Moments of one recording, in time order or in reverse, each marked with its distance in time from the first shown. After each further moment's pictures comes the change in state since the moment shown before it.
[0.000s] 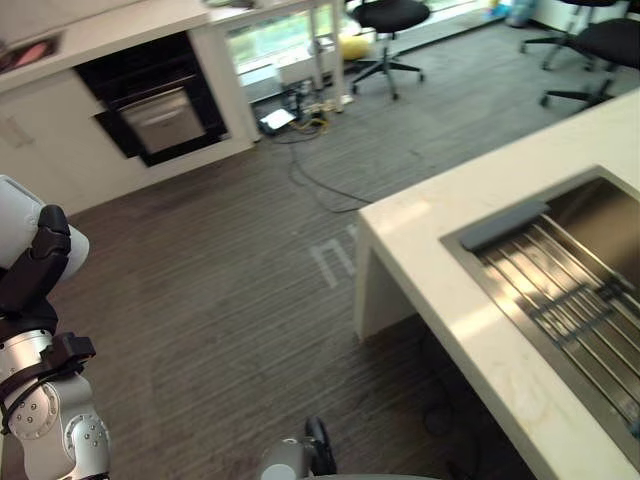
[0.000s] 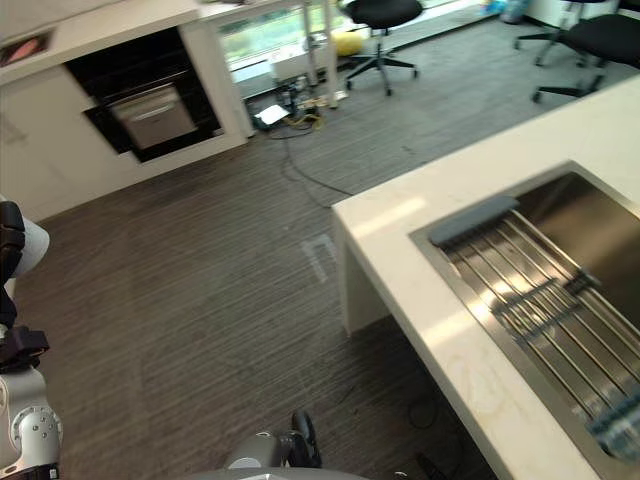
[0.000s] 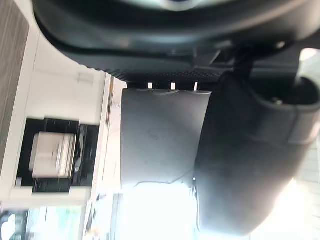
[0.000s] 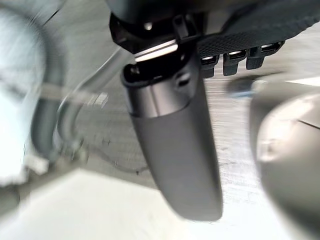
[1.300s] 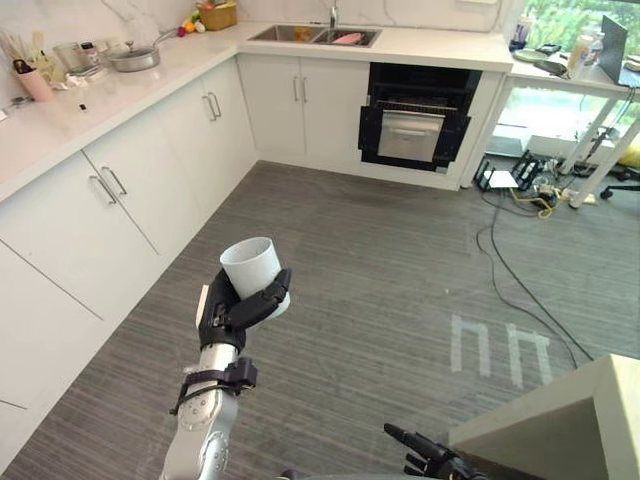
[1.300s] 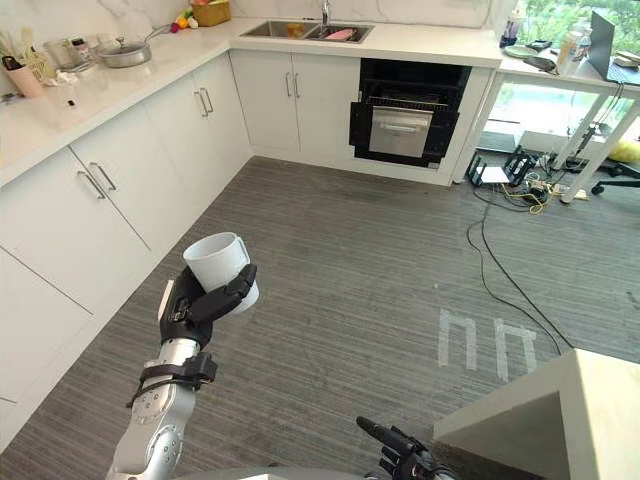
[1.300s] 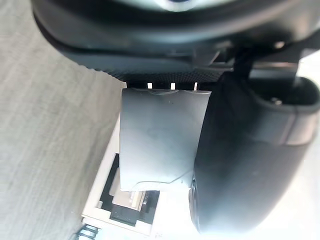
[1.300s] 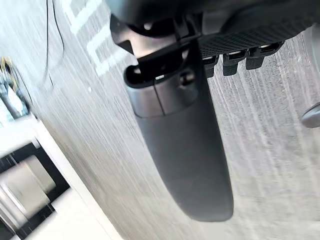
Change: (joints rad) left arm 0.092 -0.196 -0.690 0.051 0.222 0.145 0.051; right arm -0.123 0.076 0.267 -0.053 0.051 -0.009 -0.043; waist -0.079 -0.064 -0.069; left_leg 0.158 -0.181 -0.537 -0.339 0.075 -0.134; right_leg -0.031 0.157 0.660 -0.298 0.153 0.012
